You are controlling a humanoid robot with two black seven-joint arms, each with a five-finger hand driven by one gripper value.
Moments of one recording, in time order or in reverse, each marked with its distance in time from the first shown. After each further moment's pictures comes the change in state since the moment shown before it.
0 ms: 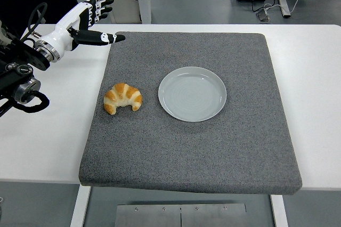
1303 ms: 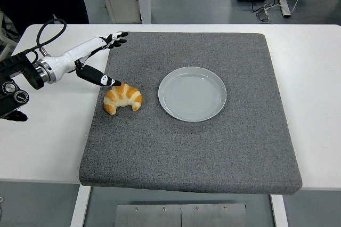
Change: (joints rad) left arm 0.003 0.091 0.111 -0.076 0.405 -0.101 0.005; right arm 0.000 0.000 0.000 0.000 0.000 0.000 0.000
